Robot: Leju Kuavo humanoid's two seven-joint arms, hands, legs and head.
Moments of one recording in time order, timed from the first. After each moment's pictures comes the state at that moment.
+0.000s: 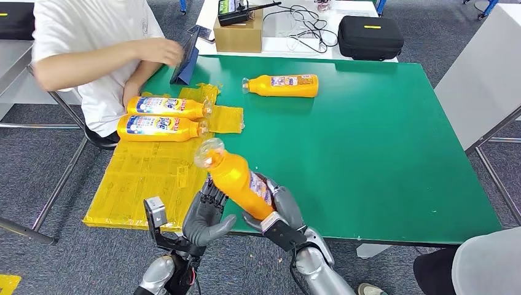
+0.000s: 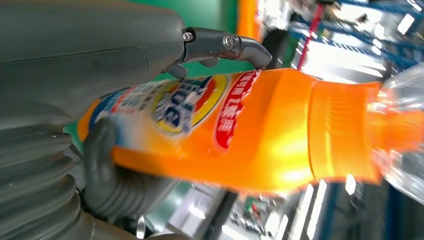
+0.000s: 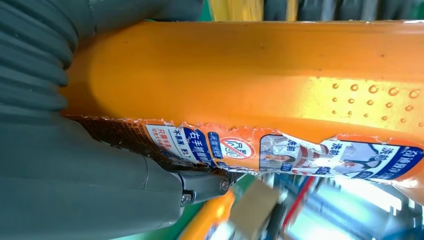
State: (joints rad) left arm -0.02 -0.15 -0.35 -1.38 0.36 -0.32 -0.44; right arm -0.25 0.20 0.48 -0.97 0.40 -0.14 -0.58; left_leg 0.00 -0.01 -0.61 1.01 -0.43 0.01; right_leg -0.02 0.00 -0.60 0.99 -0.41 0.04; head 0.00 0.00
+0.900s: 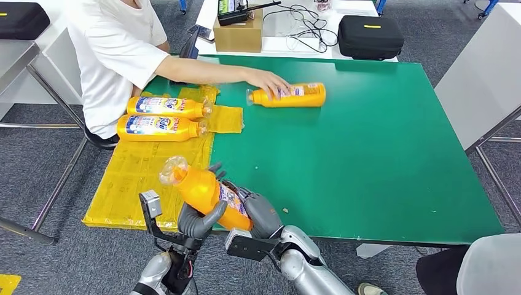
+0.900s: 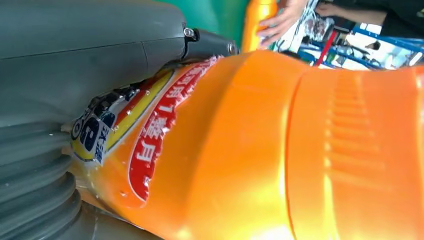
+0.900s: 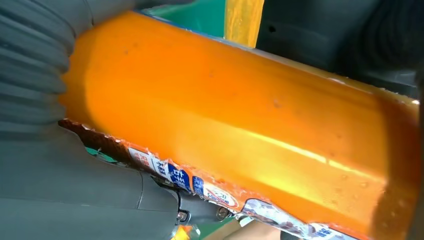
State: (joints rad) left arm -0.04 -0.17 -0.30 -1.33 0.45 -0.33 -0.40; right arm -0.33 0.19 0.73 -0.91 0.53 -0.13 -0.45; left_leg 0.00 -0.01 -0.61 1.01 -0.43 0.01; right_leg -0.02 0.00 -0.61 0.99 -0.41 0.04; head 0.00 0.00
